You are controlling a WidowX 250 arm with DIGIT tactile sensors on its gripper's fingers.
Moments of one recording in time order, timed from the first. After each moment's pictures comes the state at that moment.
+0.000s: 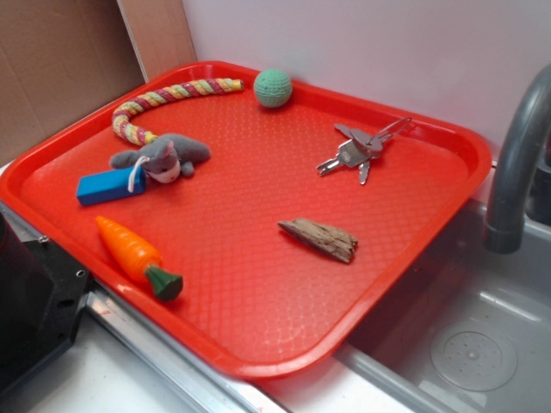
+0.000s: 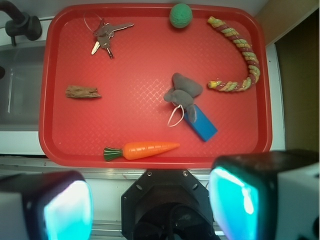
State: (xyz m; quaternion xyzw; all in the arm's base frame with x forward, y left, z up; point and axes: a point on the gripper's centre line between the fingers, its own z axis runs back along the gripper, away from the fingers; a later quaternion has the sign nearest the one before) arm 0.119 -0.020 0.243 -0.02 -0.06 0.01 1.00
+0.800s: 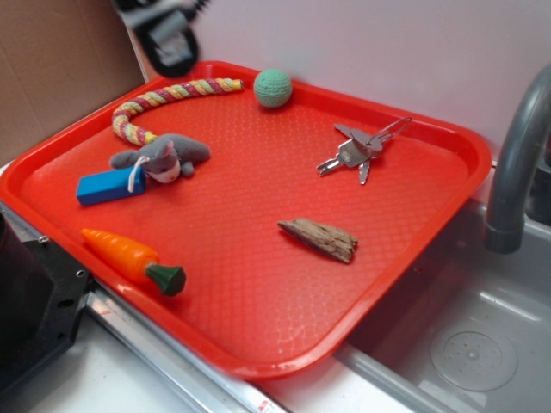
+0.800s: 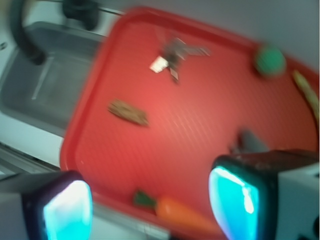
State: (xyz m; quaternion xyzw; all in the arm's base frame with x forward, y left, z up) arm 0.171 -0.114 0.187 -0.05 -0.10 -0.23 0.97
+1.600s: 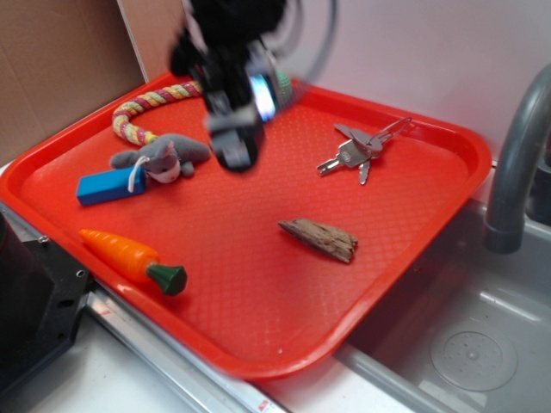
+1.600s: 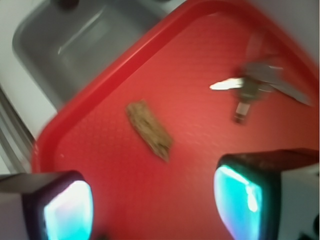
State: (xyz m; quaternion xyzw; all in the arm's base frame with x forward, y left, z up) arm 0.211 -0.120 0.092 -0.10 -0.03 -0.47 0.88
